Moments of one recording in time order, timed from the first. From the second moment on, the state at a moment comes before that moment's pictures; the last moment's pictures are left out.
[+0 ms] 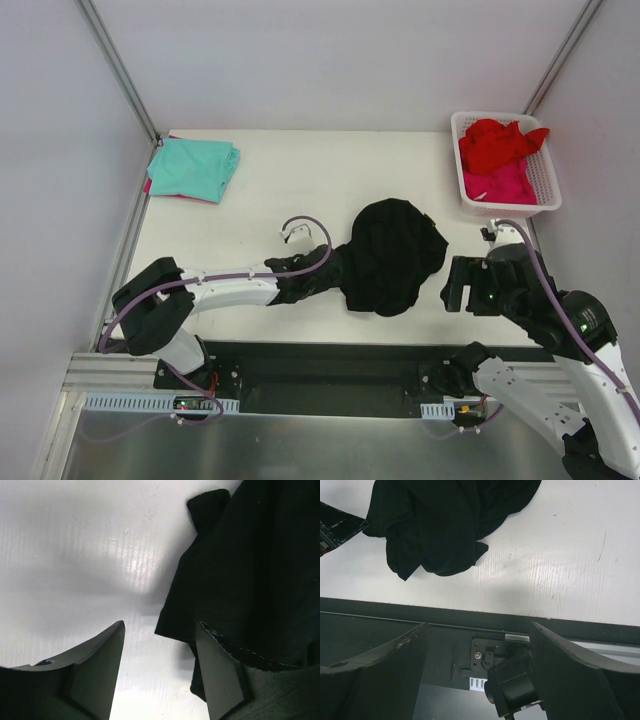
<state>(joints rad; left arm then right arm) -1.03 1.54 0.86 -0.28 -0.44 -1.20 0.59 0.66 1.18 -1.39 0.23 0.48</state>
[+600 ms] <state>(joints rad) -1.03 1.61 0.79 -0.17 -0.50 -1.36 0.59 0.63 1.24 -1.41 0.20 0.47</state>
